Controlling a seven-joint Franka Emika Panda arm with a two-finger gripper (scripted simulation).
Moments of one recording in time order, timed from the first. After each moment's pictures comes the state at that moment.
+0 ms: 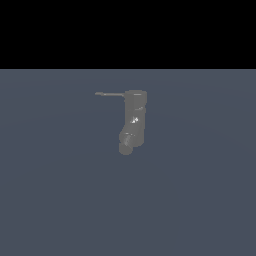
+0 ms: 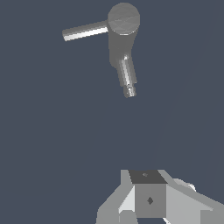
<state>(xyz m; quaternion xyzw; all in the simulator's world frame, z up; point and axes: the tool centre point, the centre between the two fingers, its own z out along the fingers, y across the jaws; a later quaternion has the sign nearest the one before) -0.185 0.091 0.406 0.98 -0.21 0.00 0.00</state>
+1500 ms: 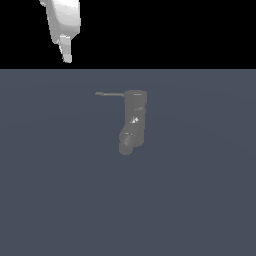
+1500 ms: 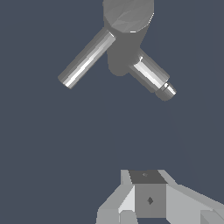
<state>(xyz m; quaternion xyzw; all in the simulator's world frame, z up) -0.047 0.148 0.312 0.87 -0.50 0.00 0.00</state>
